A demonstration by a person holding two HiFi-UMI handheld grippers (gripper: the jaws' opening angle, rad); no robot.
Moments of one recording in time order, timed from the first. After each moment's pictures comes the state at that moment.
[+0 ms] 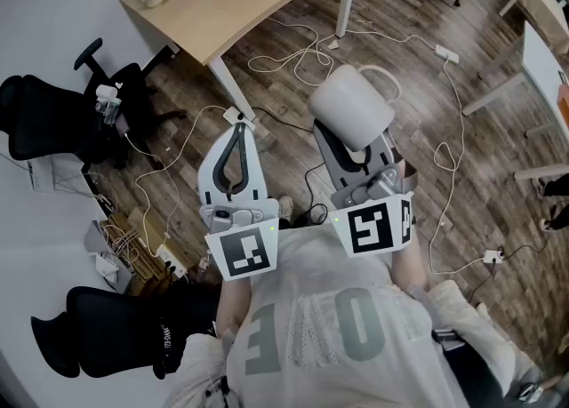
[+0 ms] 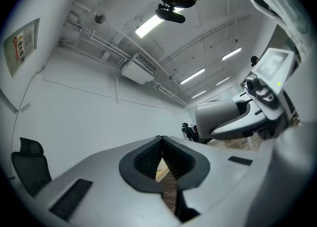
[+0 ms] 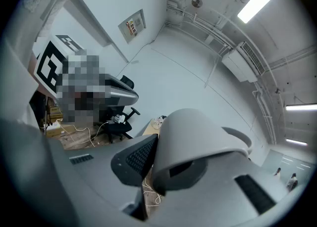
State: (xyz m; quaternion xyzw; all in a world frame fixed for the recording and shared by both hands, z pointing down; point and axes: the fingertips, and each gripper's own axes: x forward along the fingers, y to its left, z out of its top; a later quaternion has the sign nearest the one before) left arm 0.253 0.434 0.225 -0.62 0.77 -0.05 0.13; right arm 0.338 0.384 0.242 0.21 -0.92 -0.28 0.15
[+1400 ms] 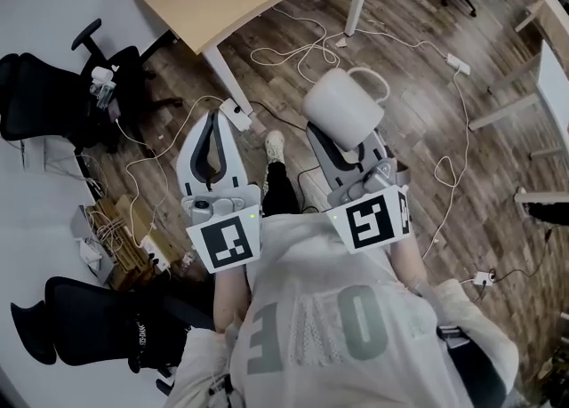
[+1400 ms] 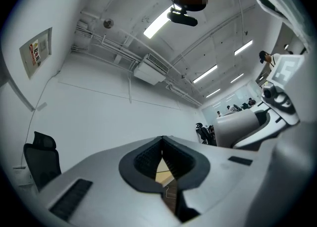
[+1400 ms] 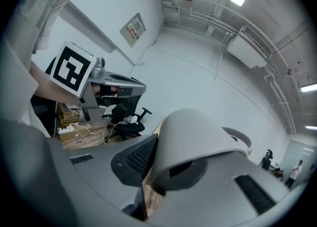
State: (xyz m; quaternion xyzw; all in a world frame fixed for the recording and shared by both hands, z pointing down) left arm 0.224 0.399 0.258 -0.55 0.82 -0.01 0.15; right arm 0.330 0.344 0.314 0.14 -0.95 -0.24 0.16
